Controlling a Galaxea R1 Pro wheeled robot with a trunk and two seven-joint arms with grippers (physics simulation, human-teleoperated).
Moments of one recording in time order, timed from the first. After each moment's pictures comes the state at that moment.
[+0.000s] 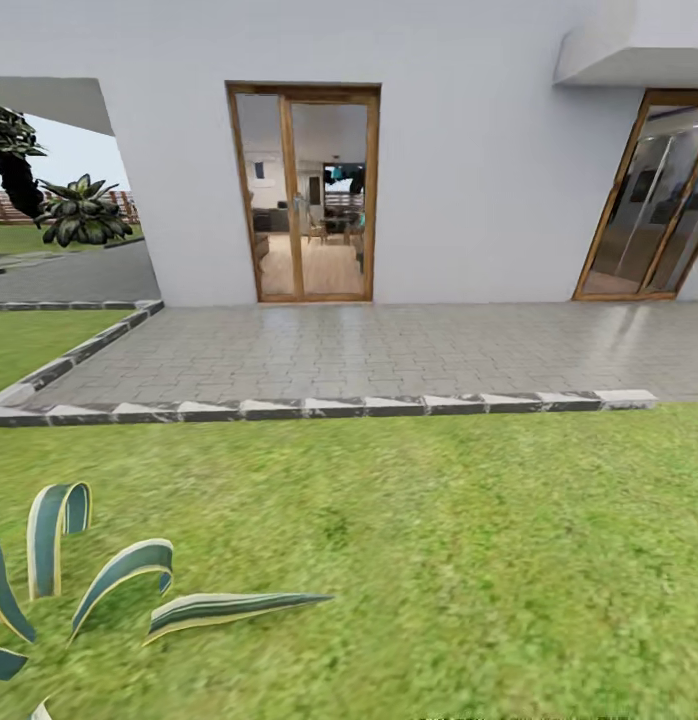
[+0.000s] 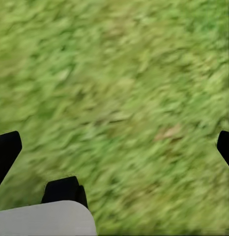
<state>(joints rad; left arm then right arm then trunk) -0.09 -0.07 0.09 -0.45 0.08 -0.18 0.01 -0.03 -0.10 -0.21 -0.29 0.01 -0.31 0.00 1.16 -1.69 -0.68</state>
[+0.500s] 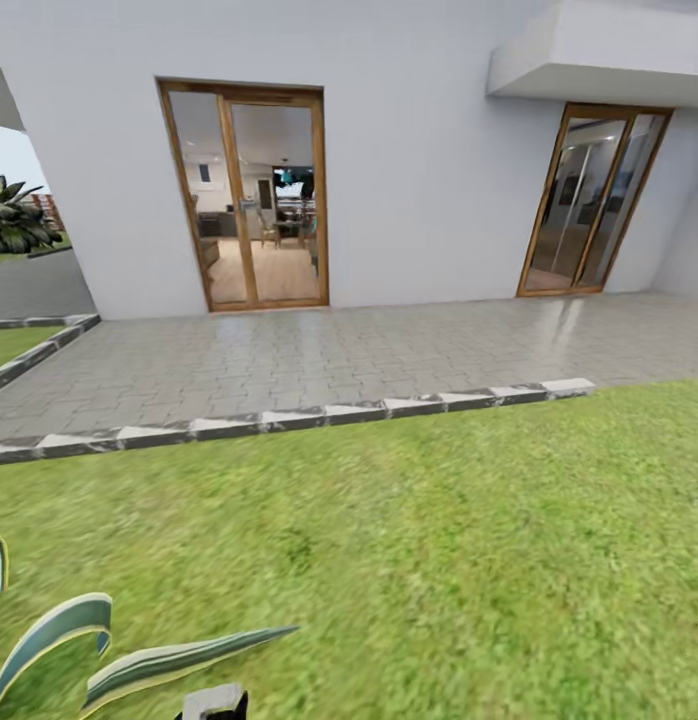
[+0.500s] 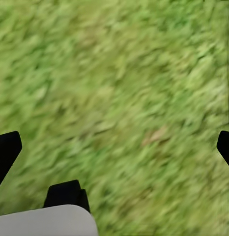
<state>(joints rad) -0.12 -0.05 0.08 -0.64 0.07 -0.18 0.01 -0.03 -0.10 -0.22 -0.30 0.00 -0.31 0.00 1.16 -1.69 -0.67</state>
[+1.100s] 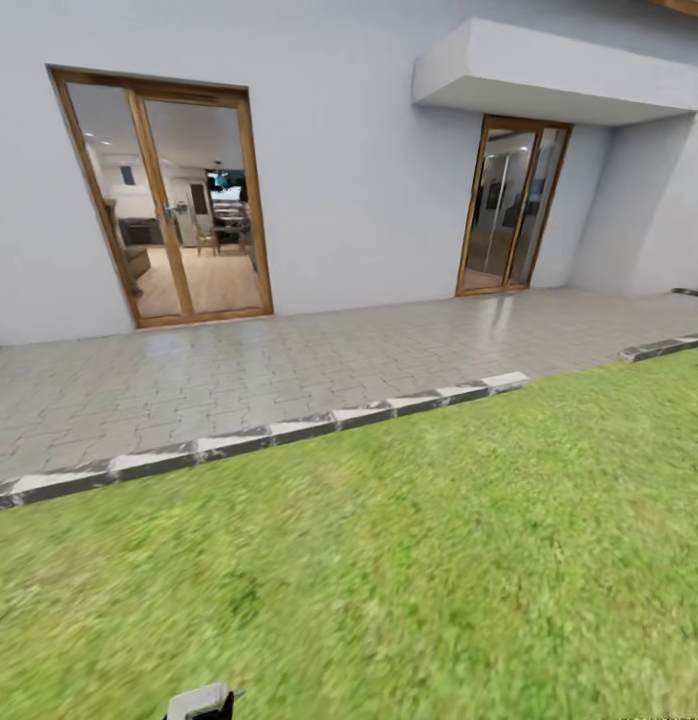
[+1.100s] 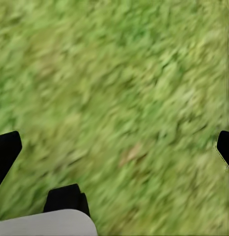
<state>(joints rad) -0.12 -0.04 0.14 -0.63 0.08 -0.18 0.01 -0.03 -0.10 -0.22 -0.30 0.00 -0.31 0.00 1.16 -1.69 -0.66</state>
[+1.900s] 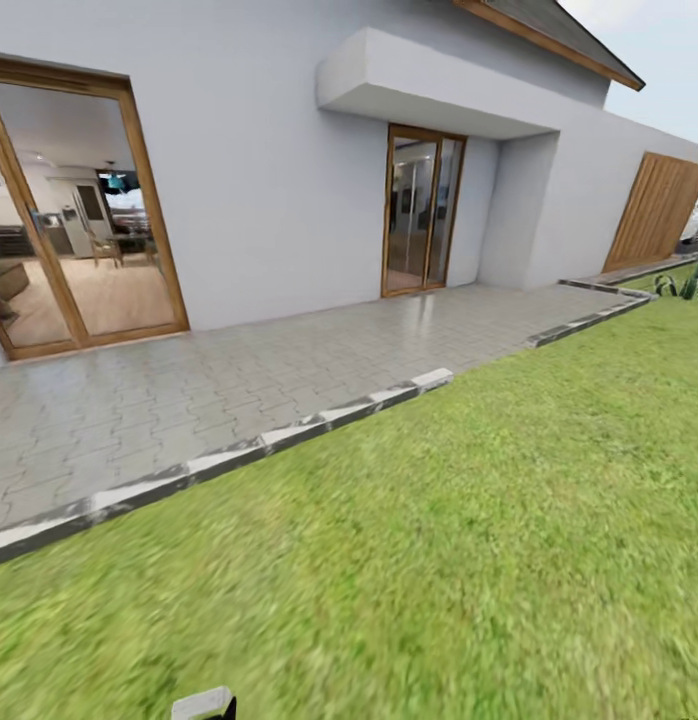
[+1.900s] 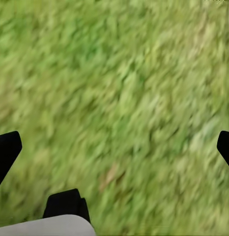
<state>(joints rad) -0.12 -0.04 0.13 -0.62 0.07 -0.18 0.01 -0.03 -0.10 -0.22 -0.30 0.00 -0.31 0.00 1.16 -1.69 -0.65</state>
